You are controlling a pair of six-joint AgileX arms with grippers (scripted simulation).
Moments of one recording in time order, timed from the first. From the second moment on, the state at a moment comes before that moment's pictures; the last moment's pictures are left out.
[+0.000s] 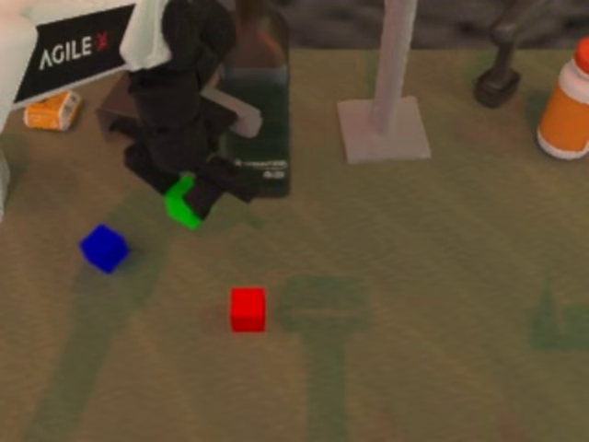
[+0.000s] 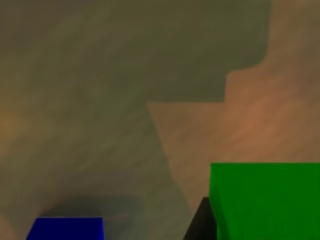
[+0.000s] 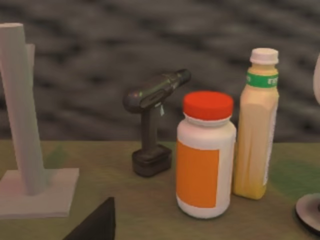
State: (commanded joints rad) left arm -0.38 2.23 1.78 -1.10 0.01 0.24; right arm 0.01 0.00 0.00 0.00 0.00 0.00
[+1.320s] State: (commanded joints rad) left arm -0.76 2.19 1.79 -1.16 -0.01 -0.75; right arm 0.01 0.00 0.00 0.00 0.00 0.00
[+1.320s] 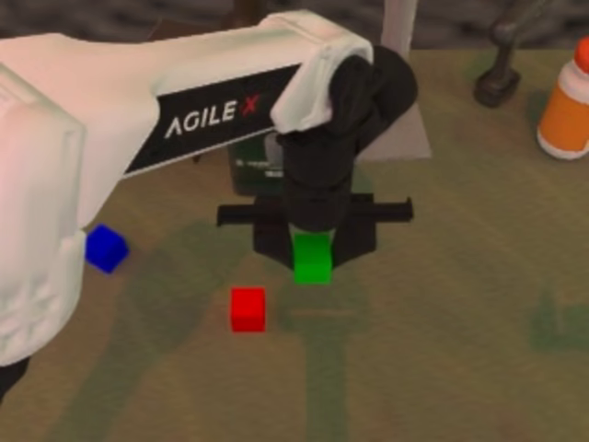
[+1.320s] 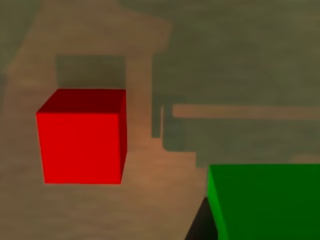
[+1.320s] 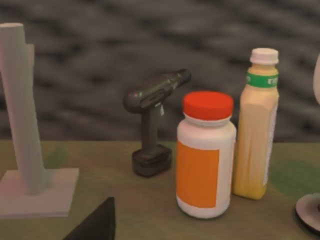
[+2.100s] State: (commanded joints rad) left arm -0.75 2.27 1.64 -0.93 -0.01 -0.74; right arm 0.01 0.00 0.00 0.00 0.00 0.00
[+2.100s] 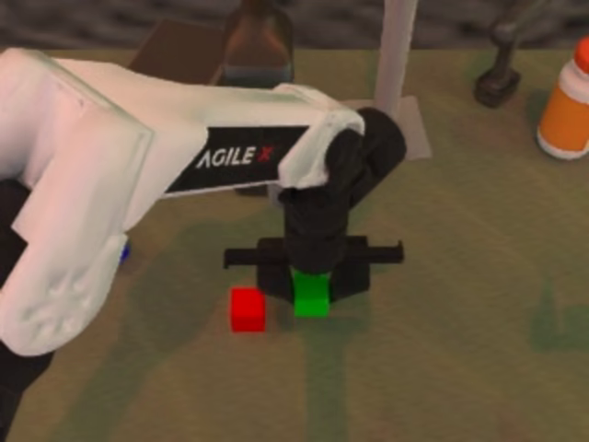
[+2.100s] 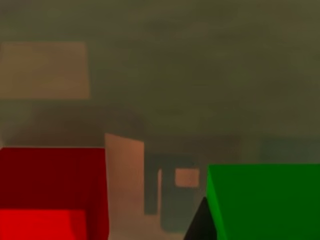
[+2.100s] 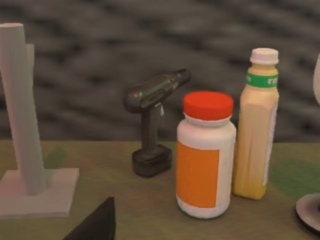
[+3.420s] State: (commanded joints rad) left arm -0.75 2.27 1.64 -0.93 -0.01 -0.74; right arm 0.01 0.00 0.00 0.00 0.00 0.00
